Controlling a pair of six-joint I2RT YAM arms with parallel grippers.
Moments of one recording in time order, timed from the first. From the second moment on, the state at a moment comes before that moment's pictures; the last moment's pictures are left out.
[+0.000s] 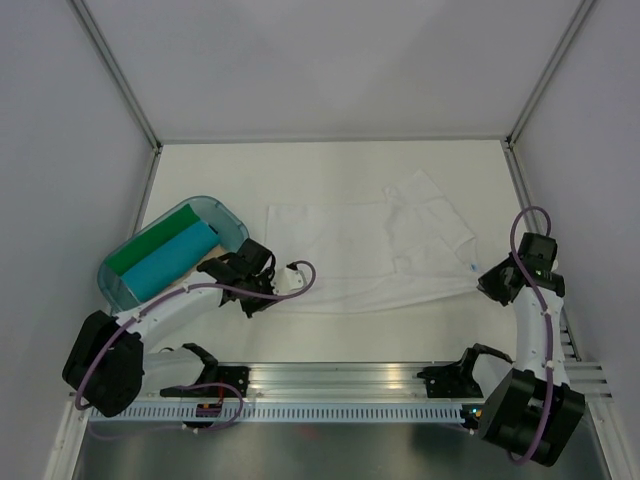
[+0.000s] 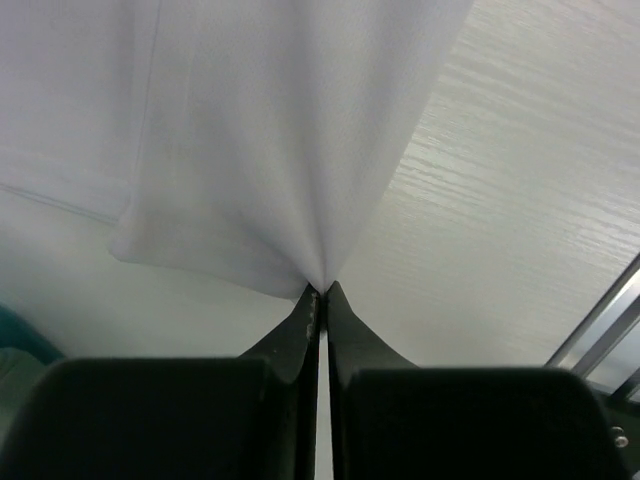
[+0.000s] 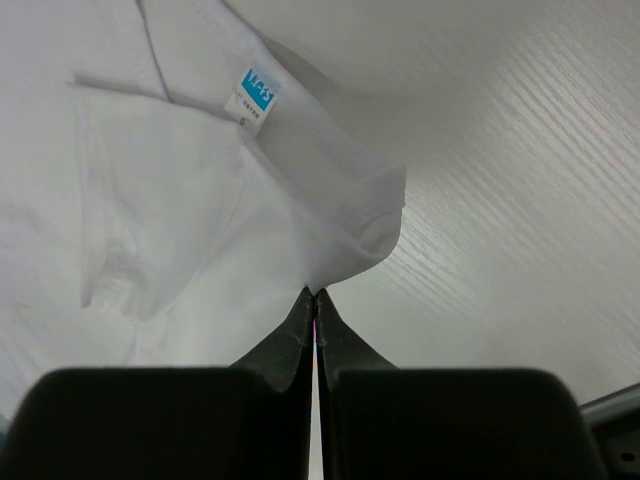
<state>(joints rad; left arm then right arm) -0.58 1.21 0.64 -0.65 0.19 0.63 -0.40 0.96 0.63 -0.72 -0.09 0.61</state>
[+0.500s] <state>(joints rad) -0.56 1.23 0.94 -0.85 0.26 0.61 -0.40 0.90 0.81 -0.87 -0.11 0.58</state>
